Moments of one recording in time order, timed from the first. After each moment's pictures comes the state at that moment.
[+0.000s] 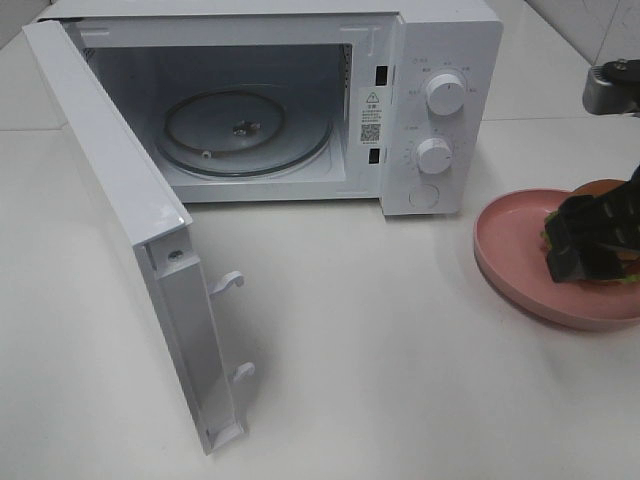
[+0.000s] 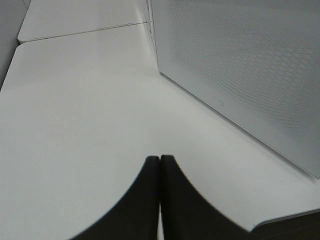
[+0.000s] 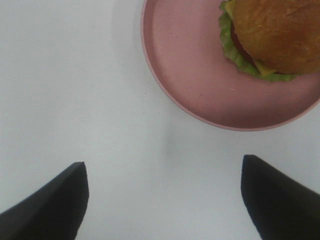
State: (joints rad) left arm -0.09 0.00 -0.50 -0.06 1.06 0.19; right arm 0.36 1.20 -0.73 -0.20 0.71 0.28
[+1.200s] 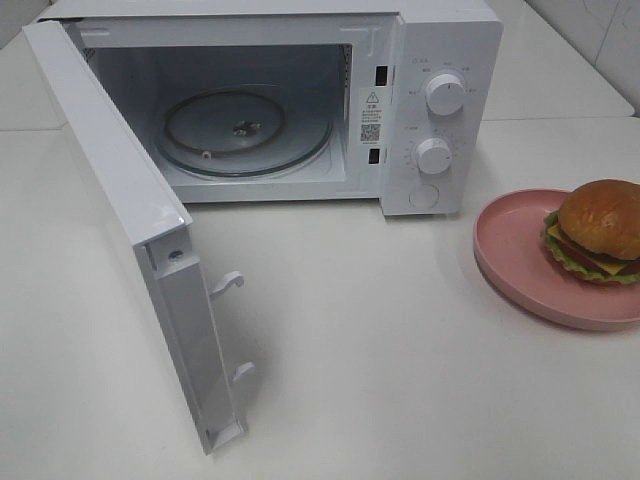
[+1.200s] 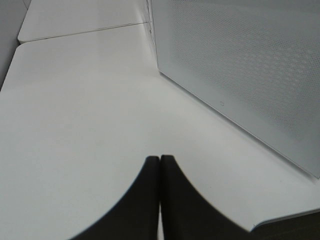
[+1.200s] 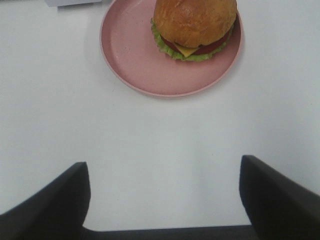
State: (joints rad) left arm -0.09 0.00 -0.50 -0.06 1.06 0.19; right arm 0.10 0.53 -0.58 -0.08 0.94 0.11
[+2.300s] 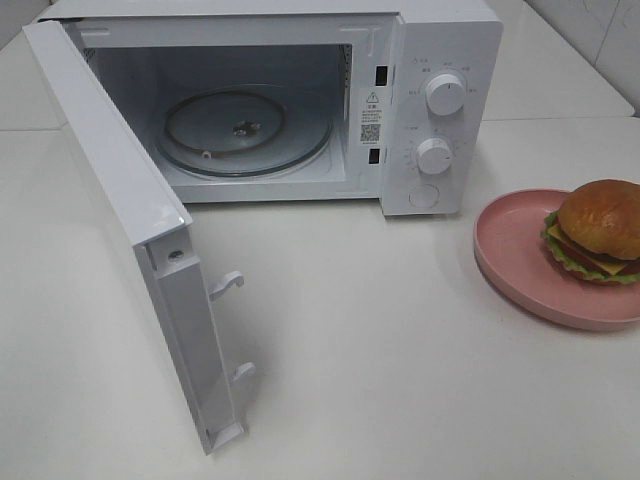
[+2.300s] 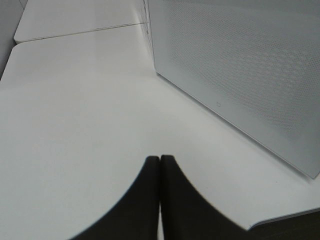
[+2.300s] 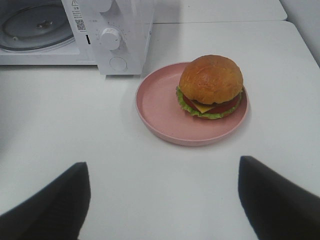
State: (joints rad) left arm -0.09 0.00 -0.50 -0.07 1.06 0.19; right arm 0.10 0.00 -0.50 -0.01 1.00 -0.01
